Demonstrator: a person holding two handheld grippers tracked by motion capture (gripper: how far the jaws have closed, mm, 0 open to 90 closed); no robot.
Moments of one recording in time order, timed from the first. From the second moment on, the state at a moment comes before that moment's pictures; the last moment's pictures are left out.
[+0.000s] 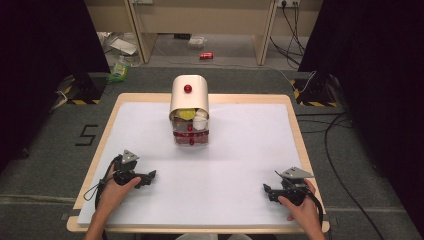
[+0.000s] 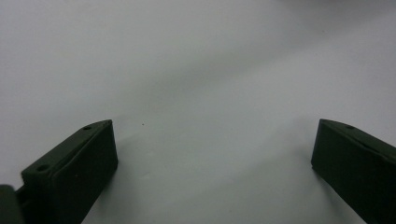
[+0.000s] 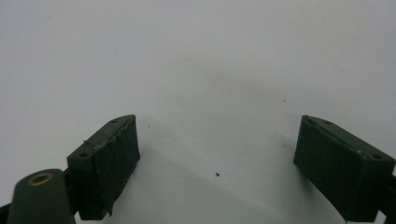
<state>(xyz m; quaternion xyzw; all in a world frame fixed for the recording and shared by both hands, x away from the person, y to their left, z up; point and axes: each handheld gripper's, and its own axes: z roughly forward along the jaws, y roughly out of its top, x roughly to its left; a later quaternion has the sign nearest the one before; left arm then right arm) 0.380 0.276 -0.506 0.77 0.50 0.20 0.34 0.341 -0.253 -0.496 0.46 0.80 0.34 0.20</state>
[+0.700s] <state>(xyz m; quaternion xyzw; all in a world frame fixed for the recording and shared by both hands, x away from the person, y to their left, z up) 0.370 0.266 -0.486 0.78 0.46 0.22 0.37 0.342 -0.253 -0.496 0.46 0.80 0.34 0.20</state>
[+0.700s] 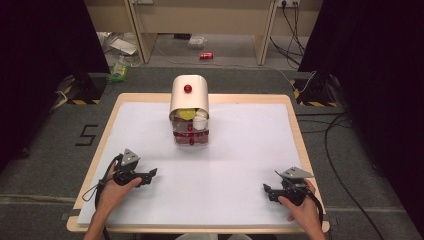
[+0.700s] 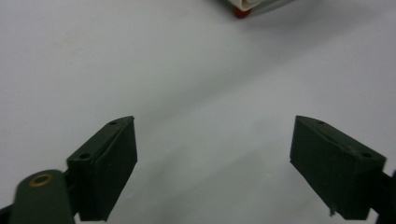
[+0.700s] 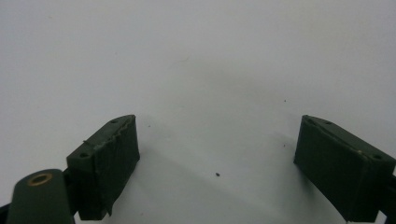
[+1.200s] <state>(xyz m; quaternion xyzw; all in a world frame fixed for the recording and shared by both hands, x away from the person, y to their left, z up) 0.364 0.234 -0.454 0.78 0.41 0.21 0.42 0.342 -0.253 -0.496 0.46 0.80 0.34 0.20</state>
